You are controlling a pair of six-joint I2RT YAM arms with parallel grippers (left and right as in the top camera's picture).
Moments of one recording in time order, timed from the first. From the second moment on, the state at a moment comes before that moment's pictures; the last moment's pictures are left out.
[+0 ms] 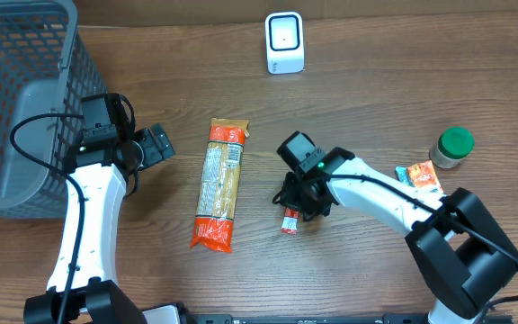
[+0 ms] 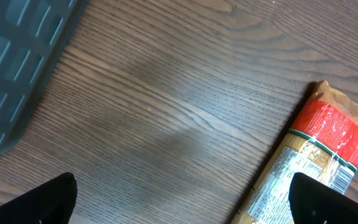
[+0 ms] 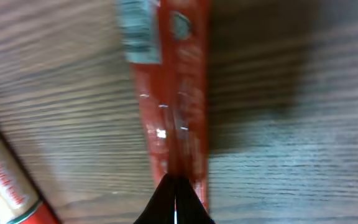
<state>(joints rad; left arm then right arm) 0.20 1.47 1.12 -0.75 -0.05 -0.27 0.72 1.87 1.16 -0.65 -0.21 1.00</state>
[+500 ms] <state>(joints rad) 0.20 1.47 1.12 -0.75 -0.05 -0.27 0.64 1.87 1.20 -0.80 -0.17 0.81</state>
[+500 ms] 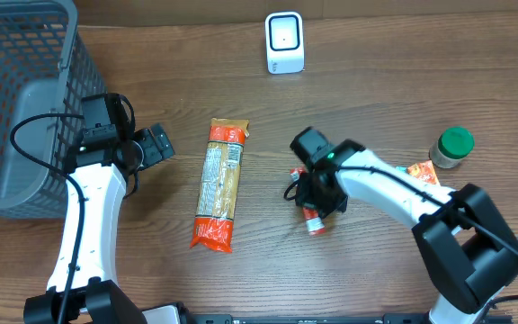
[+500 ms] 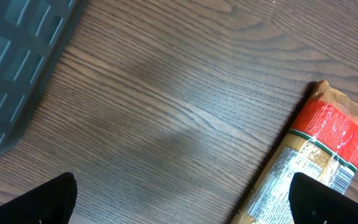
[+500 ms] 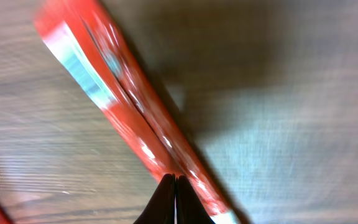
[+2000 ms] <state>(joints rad) 0.20 1.47 1.12 -0.75 -0.05 -0.27 0.69 1.87 1.17 -0.92 -0.12 0.31</state>
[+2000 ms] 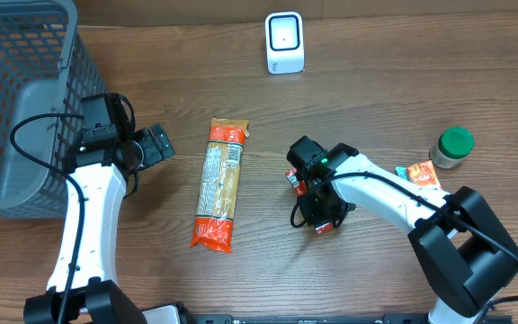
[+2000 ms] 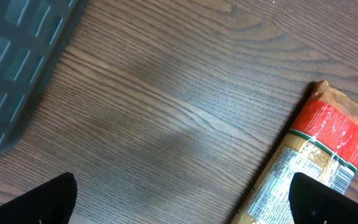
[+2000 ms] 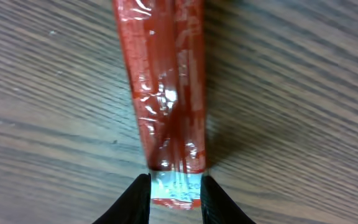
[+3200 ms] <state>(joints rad) 0.20 1.47 1.12 -0.75 -0.05 -0.27 0.69 1.84 1.09 -0.80 -0.12 0.31</state>
